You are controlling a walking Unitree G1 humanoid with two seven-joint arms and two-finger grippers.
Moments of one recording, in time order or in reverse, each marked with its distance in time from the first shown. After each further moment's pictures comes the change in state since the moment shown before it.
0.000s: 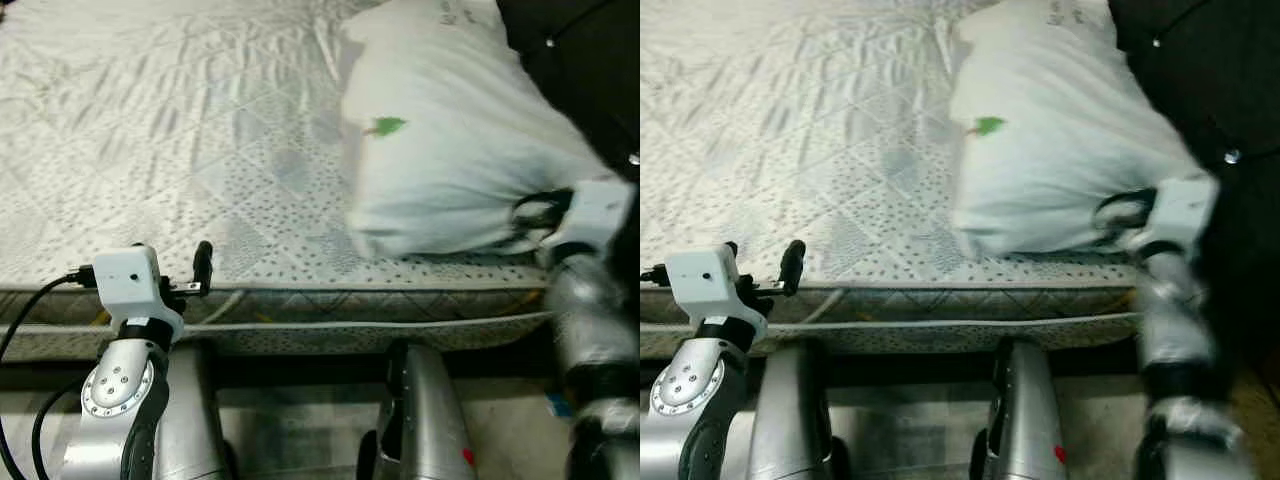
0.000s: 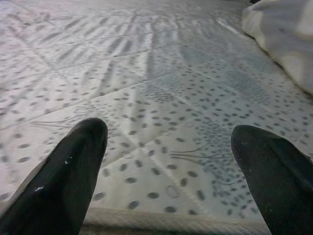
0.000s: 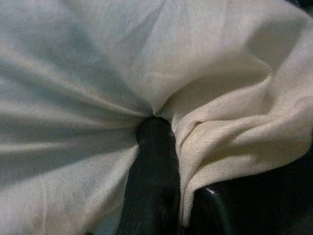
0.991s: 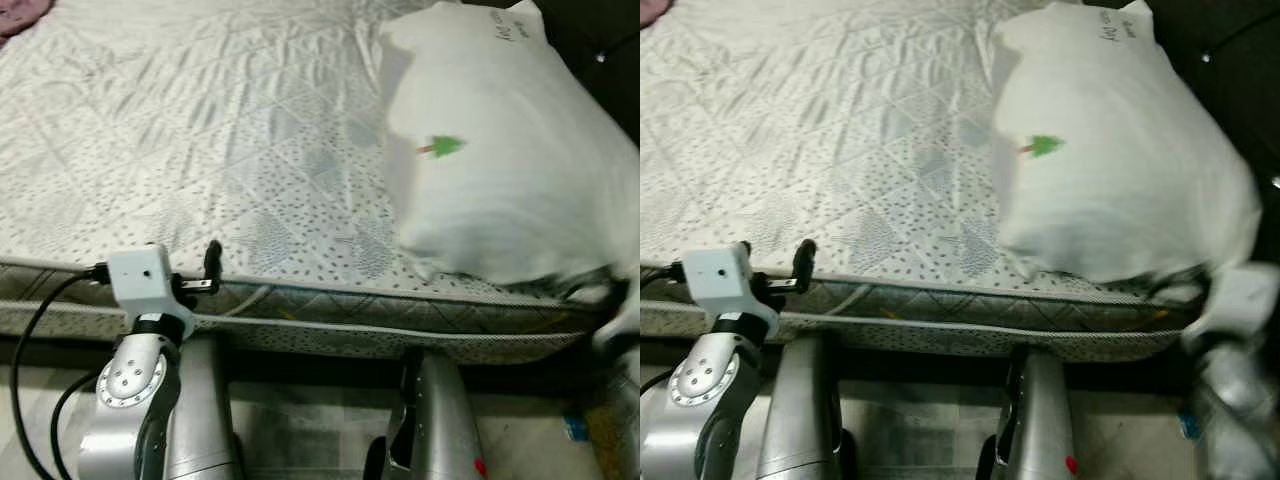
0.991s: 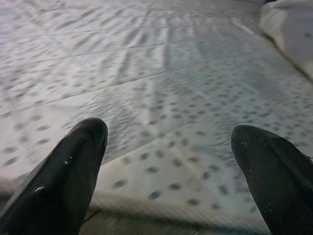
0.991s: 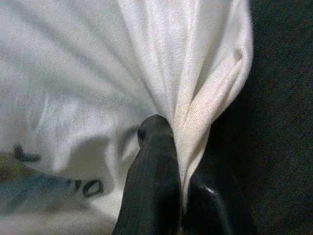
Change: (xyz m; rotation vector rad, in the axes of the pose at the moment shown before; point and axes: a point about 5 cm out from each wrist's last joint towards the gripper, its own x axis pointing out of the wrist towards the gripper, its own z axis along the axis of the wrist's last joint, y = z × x) left arm 0.009 -0.011 -0.006 -0.032 0.006 -0.033; right arm -0.089 -0.048 -0.060 -0.122 0.053 0.065
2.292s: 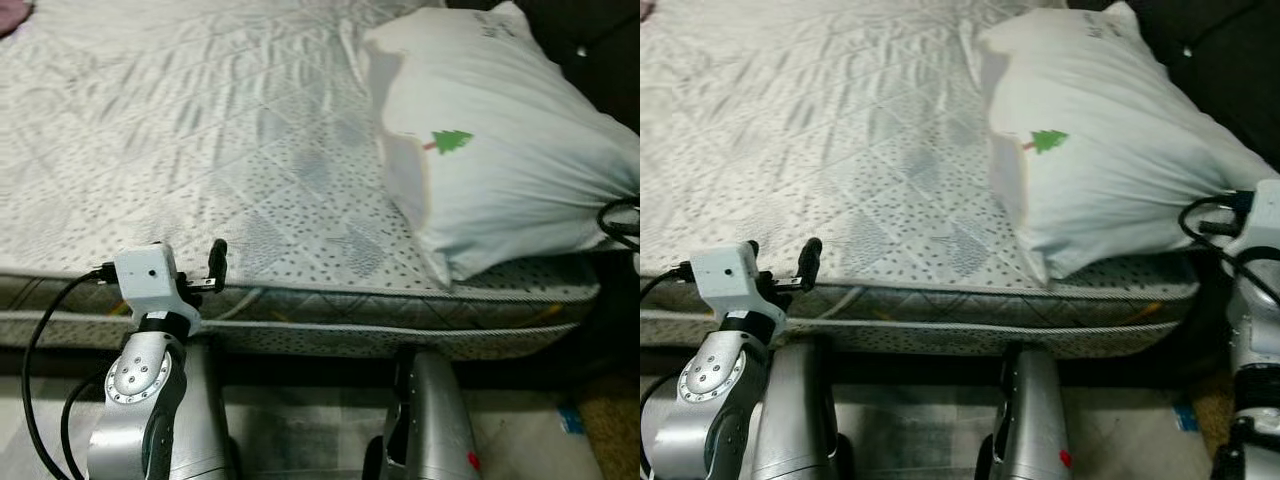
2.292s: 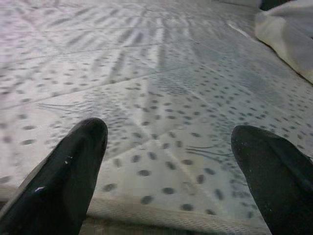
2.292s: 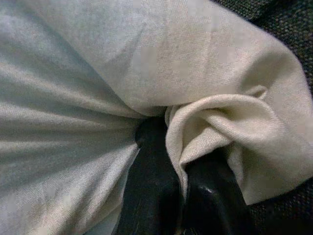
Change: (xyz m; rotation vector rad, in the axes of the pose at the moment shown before) left arm 0.004 -0.001 -0.006 -0.021 -0.002 0.000; right arm 0.080 -0.044 0.066 -0.027 -0.002 -0.159
